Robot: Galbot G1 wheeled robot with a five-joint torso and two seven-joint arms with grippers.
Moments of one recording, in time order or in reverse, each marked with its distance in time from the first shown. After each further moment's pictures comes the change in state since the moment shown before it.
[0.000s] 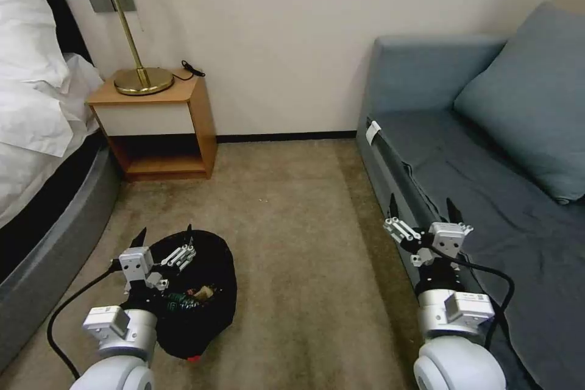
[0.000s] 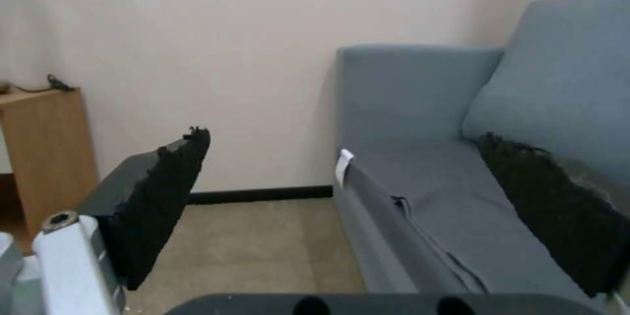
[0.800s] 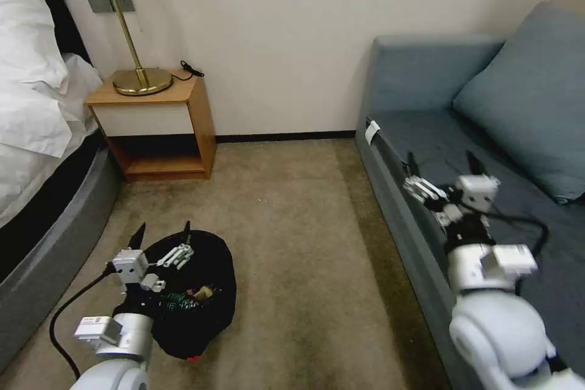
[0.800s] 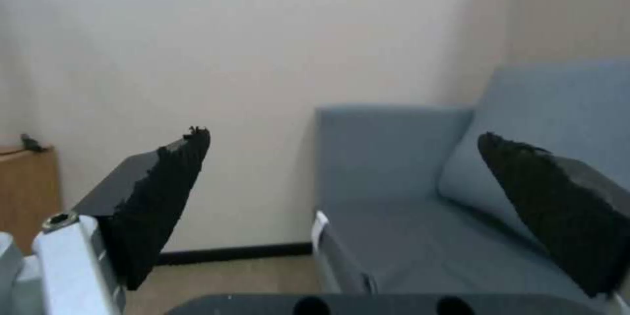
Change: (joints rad) left arm 0.003 -0.002 -0.023 0.018 -0.036 -0.122 0.090; right arm 0.073 -0.122 0.096 0.077 0.127 -0.030 0.054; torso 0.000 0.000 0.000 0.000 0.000
